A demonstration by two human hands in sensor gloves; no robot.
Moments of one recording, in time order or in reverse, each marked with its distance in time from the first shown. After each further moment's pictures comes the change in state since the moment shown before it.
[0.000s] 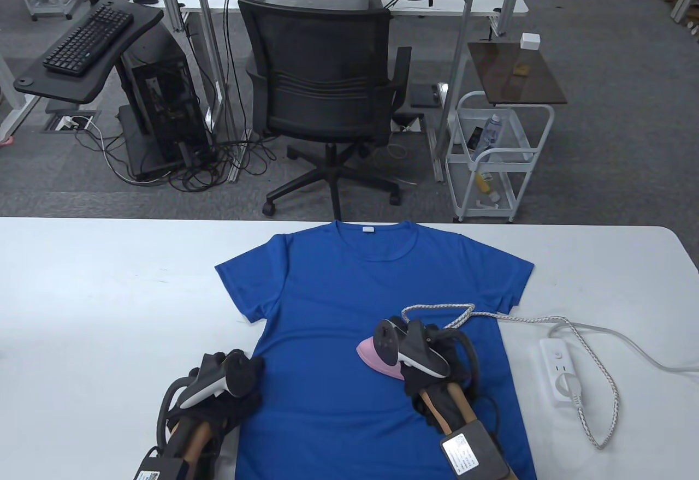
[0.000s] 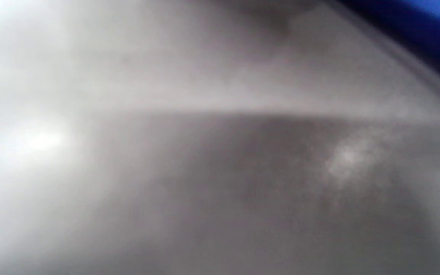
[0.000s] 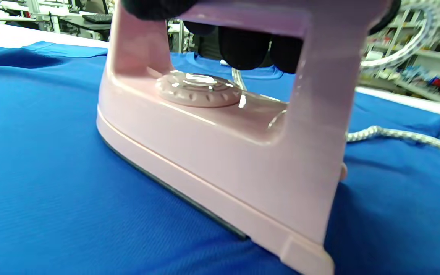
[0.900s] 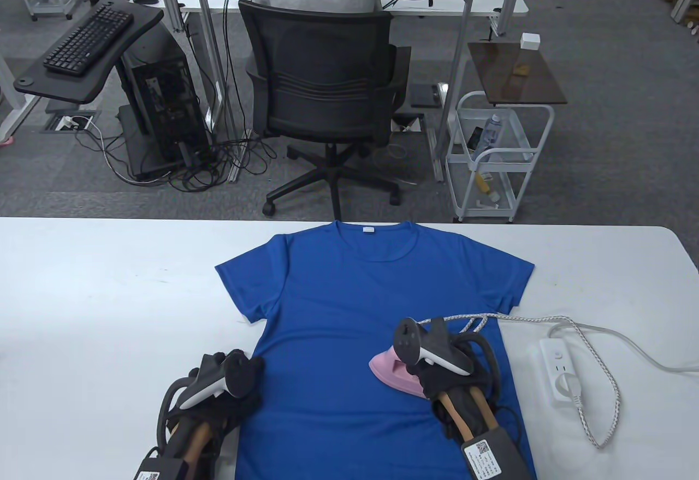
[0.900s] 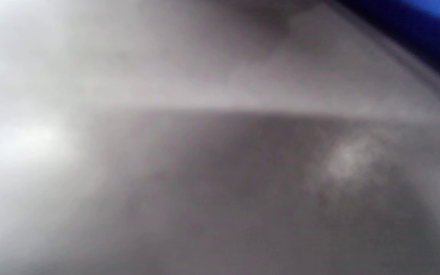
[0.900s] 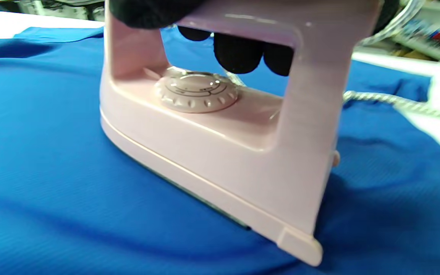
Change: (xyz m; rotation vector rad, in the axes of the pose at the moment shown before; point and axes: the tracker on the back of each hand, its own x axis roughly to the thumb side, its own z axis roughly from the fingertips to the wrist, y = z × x) left_hand 0.000 0.000 0.000 0.004 -0.002 0.005; right_hand -0.026 -0.001 0.009 0.072 0.080 -0.015
